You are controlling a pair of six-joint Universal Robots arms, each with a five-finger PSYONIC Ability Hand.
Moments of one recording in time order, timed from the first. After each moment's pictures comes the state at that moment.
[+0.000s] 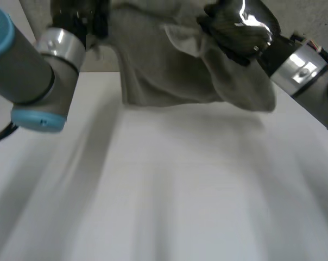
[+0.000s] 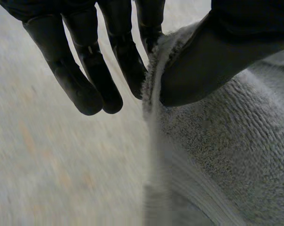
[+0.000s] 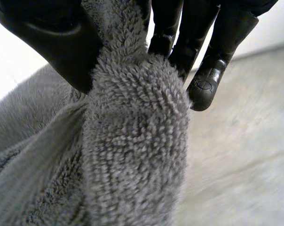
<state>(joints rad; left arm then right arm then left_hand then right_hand) 4.27 -2.00 -1.08 3.49 -1.56 3.33 1.82 -1.20 1.30 -0.68 0.72 2.72 1.47 1.51 1.54 1.52 1.49 1.32 1.28 1.33 1.34 1.13</state>
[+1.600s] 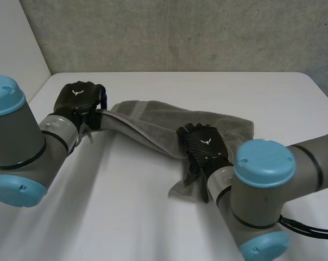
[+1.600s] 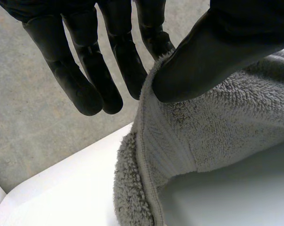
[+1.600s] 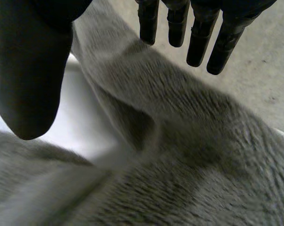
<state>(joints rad) 4.34 -1.90 -1.54 3.34 -1.55 3.30 2.26 -1.03 1.57 -0.32 1.67 3.05 1.49 1.52 1.55 1.52 1.52 0.23 0.25 0.24 0.27 0.07</state>
